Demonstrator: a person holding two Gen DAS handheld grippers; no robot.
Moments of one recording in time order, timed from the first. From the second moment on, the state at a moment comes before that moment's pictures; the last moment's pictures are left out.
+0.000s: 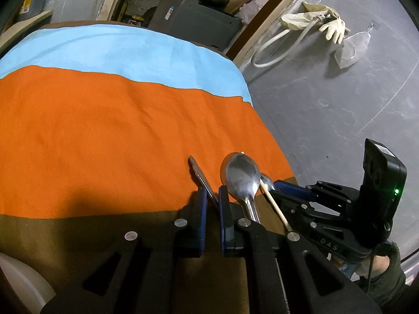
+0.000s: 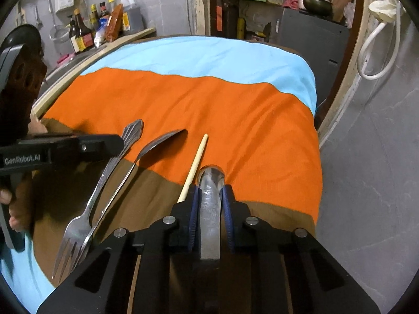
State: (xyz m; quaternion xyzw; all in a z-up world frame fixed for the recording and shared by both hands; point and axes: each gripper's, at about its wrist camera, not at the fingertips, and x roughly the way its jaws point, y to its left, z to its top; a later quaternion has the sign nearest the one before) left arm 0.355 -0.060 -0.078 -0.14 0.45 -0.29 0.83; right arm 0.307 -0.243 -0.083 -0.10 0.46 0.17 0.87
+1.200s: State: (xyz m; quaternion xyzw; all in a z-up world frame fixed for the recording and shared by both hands) left arm 0.288 -0.062 -0.025 -0.12 0.32 -0.29 0.89; right arm 0.207 -0.255 -0.042 -0.05 0.24 0.19 0.95
